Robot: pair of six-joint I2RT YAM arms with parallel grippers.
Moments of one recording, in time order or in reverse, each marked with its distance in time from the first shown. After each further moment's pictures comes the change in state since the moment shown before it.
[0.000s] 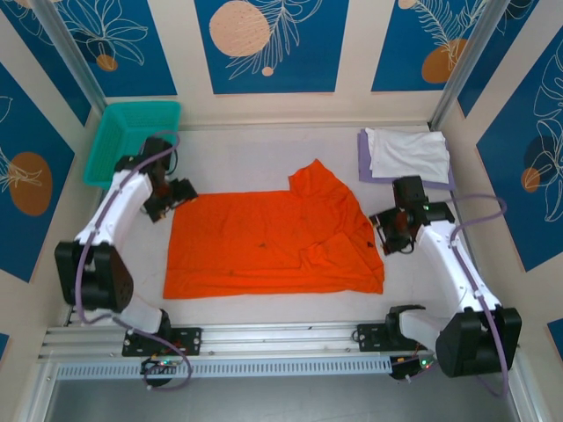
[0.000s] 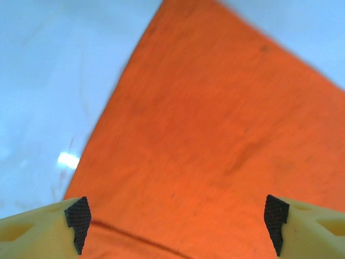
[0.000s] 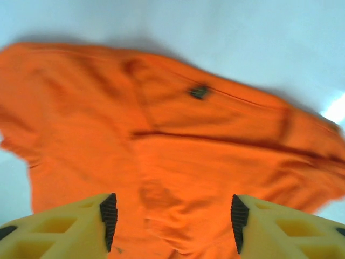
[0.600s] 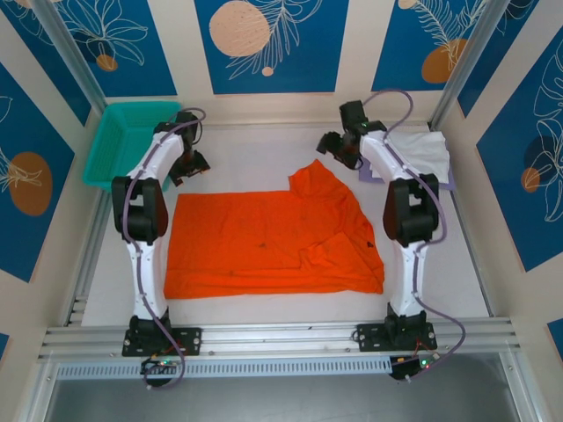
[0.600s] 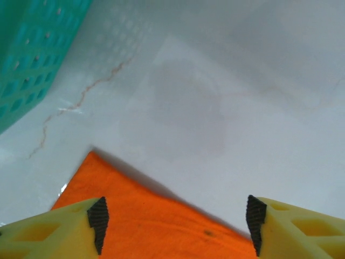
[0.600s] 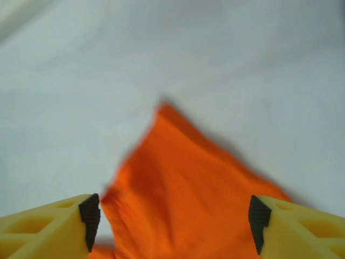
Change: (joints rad) left arm -0.020 0.646 0.592 0.008 -0.129 -0.080; right arm 0.114 1.052 1.017 0.225 -0.035 -0.672
